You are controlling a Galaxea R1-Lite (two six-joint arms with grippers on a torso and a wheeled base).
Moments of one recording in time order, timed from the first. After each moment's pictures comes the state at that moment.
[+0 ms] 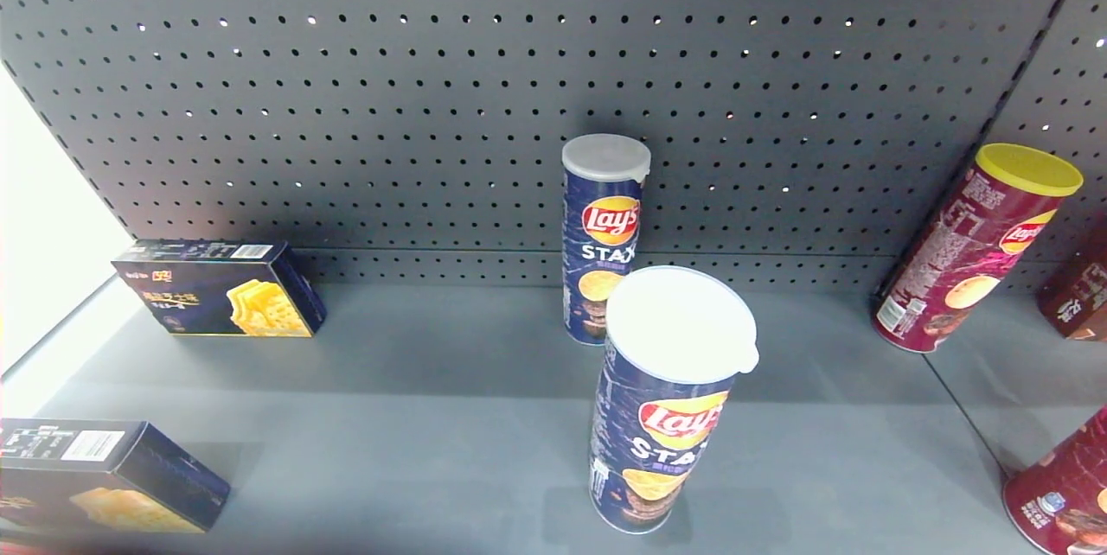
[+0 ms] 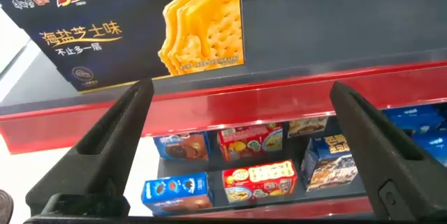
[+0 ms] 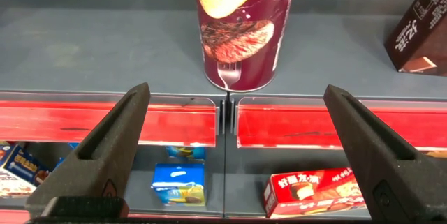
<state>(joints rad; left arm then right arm) 0.00 0.00 0.00 0.00 -0.08 0.10 0.00 0.00 0.00 0.00 0.00 0.00</state>
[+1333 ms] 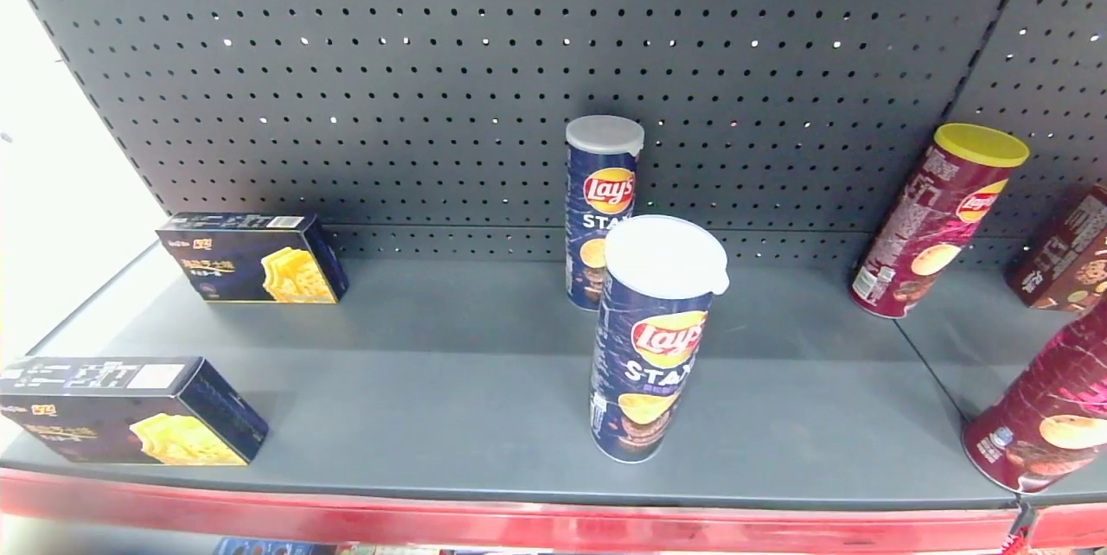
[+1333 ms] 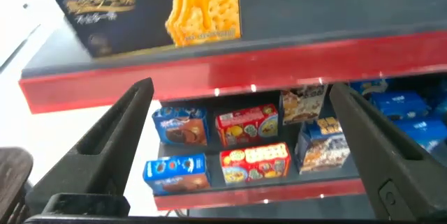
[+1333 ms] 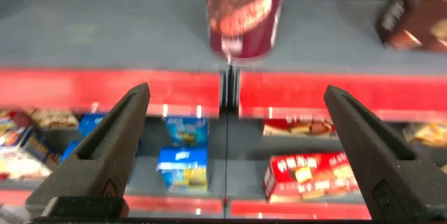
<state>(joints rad) 0.00 0.00 0.00 0.00 -0.08 0.09 0.00 0.00 0.00 0.00 0.01 0.00</state>
